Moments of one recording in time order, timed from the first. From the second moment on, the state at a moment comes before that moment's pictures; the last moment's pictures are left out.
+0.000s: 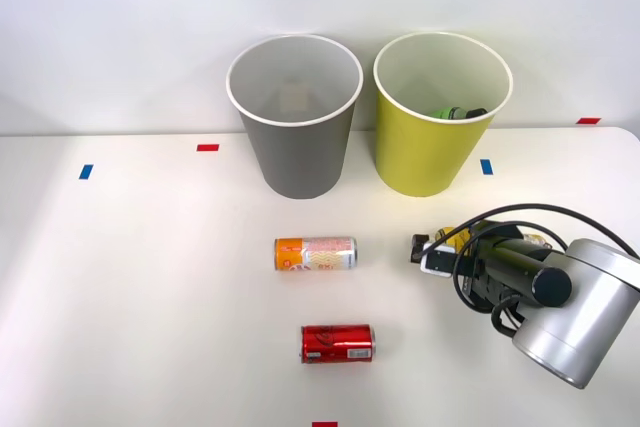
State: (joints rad) arm -0.25 -0.85 0.69 -2.04 -0.15 1.06 1.96
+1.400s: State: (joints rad) arm 0.16 -0.70 0.19 -2.43 -0.49 0.35 1.56
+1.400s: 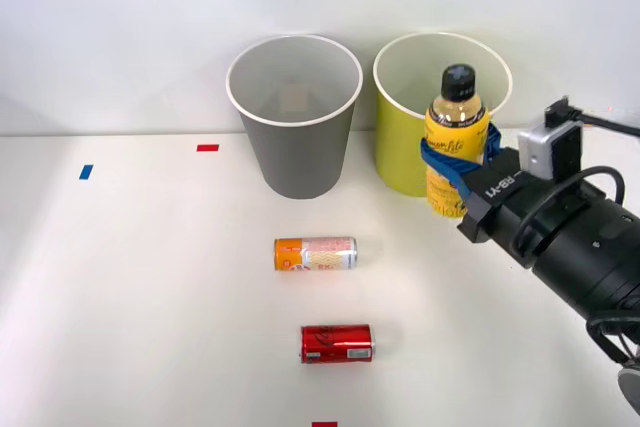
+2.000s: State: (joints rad) arm -0.05 -0.59 0.07 -2.33 -0.68 0.35 1.56
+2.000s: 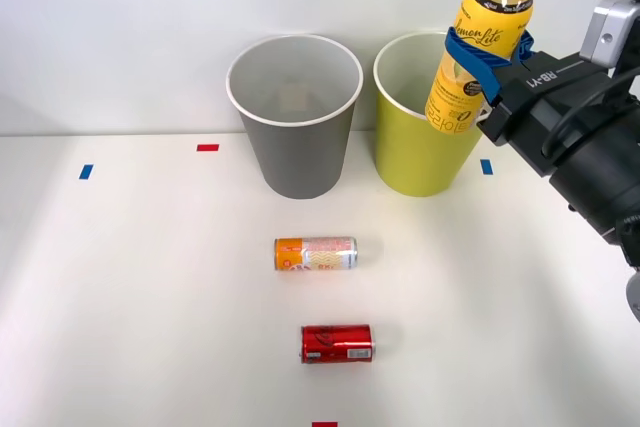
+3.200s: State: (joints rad) arm -0.53 -0.41 0.10 -1.66 -0.59 0.35 1.62
